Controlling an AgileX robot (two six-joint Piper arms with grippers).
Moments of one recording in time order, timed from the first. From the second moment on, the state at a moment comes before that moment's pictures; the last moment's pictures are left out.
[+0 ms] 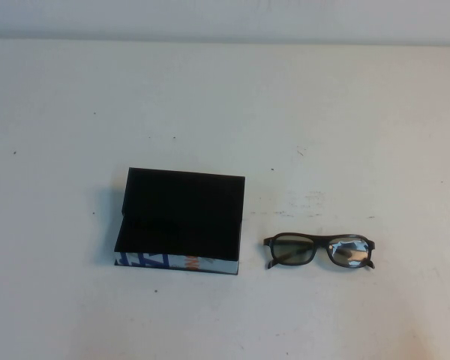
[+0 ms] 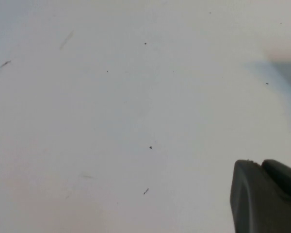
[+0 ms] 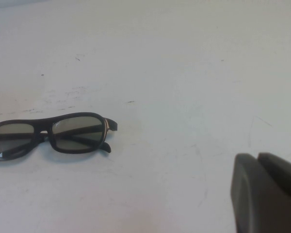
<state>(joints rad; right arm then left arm) 0.02 -0.01 0.03 0.23 0.36 -0.04 -0.02 -0.01 0.03 0.04 0.39 0.03</state>
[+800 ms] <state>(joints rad) 0.02 -0.01 0.03 0.29 0.35 -0.04 -0.02 -0.01 0.03 0.04 0.39 0.03</state>
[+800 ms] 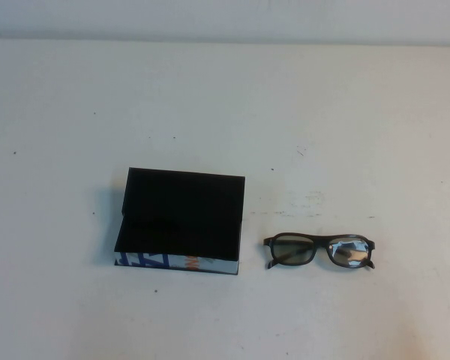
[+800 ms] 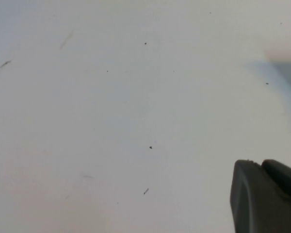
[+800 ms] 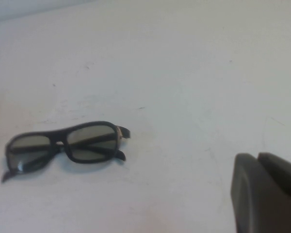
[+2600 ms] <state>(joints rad) 0.47 1.26 -0.85 0.45 0.90 -0.46 -0.02 -0.01 0.03 0.04 0.39 0.03</state>
